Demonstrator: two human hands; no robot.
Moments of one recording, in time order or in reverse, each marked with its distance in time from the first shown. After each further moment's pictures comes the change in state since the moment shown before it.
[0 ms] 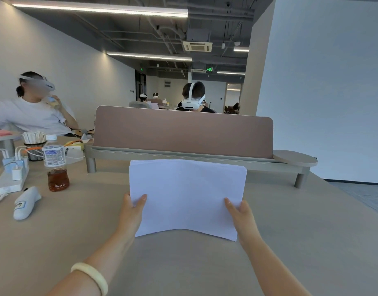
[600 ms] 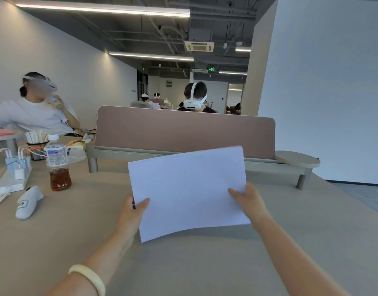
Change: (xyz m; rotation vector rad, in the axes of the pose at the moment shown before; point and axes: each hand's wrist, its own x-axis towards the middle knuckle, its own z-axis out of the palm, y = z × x) left_hand -0.005 0.001 -0.005 -0.002 -0.052 -0.057; right_hand 0.027 -0.039 -0.011 -0.285 -0.034 -0.012
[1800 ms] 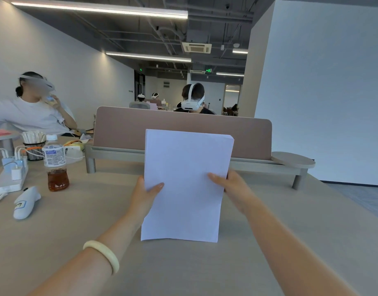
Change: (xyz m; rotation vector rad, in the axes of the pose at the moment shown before) left_hand 0.018 0.034 0.025 -0.059 -0.144 0.122; right_hand 0.011 -0.038 0.018 0.226 -0.339 -0.104
